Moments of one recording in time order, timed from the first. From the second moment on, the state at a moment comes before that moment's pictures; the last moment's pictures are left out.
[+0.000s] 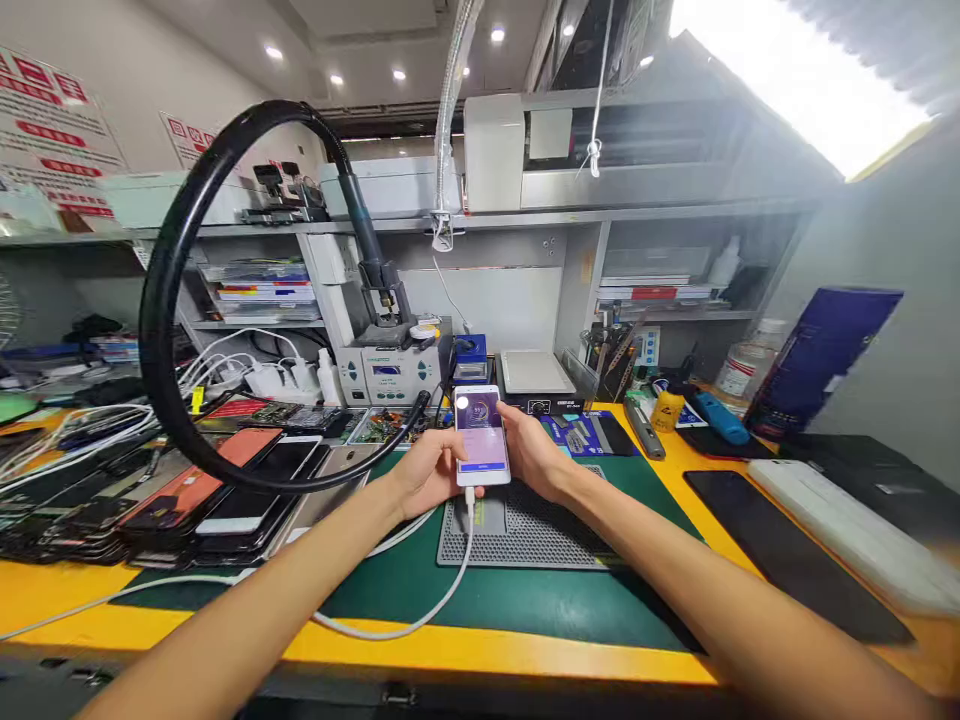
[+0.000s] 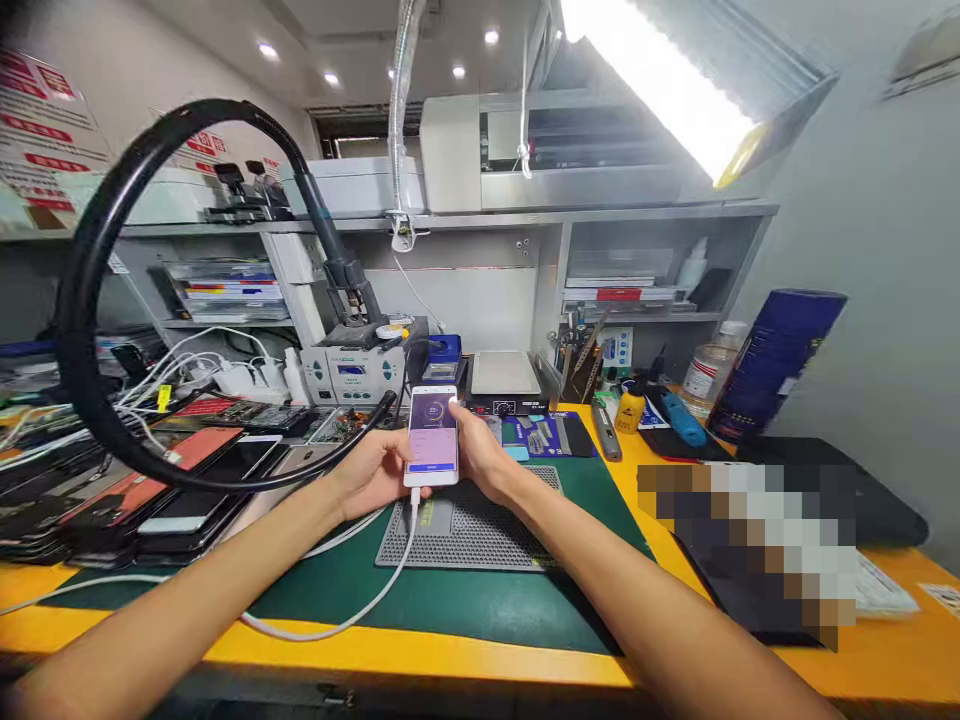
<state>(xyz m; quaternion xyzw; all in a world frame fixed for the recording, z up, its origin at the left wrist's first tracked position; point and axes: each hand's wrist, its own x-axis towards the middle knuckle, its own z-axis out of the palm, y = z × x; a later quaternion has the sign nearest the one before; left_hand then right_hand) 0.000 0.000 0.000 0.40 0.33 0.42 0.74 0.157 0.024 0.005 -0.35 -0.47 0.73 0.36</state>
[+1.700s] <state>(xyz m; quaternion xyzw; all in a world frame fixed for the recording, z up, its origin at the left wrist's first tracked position) -0.007 0.006 -0.002 0.35 0.24 0.39 0.81 0.161 0.029 0.000 -0.33 -0.49 0.73 0.34</state>
